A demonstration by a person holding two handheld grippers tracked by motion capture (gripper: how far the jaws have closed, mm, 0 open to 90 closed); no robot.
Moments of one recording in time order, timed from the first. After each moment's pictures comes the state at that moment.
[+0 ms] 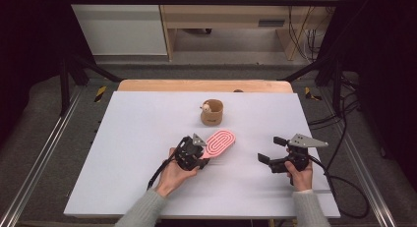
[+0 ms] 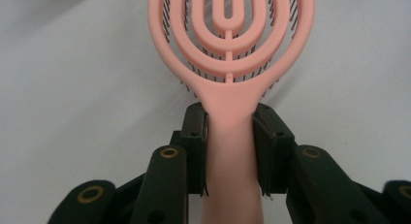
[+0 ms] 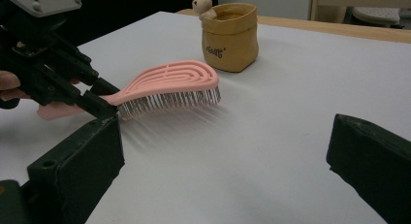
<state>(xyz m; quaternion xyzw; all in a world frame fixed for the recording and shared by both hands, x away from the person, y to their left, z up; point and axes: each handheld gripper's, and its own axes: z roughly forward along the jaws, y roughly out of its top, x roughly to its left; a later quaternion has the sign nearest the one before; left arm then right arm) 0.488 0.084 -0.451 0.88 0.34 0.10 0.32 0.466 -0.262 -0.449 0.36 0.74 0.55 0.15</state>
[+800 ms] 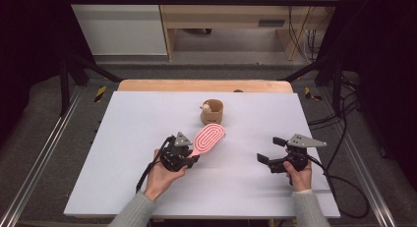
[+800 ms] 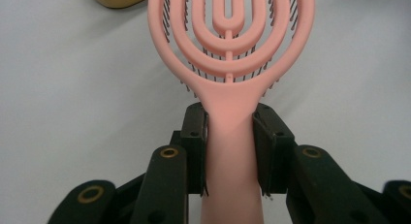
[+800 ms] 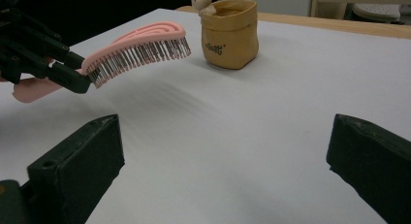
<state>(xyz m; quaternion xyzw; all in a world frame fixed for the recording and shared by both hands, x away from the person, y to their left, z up) 0.472 0.121 -0.432 0.85 0.36 0.12 0.36 0.467 -0.261 -0.451 0.36 0.74 0.55 0.14</state>
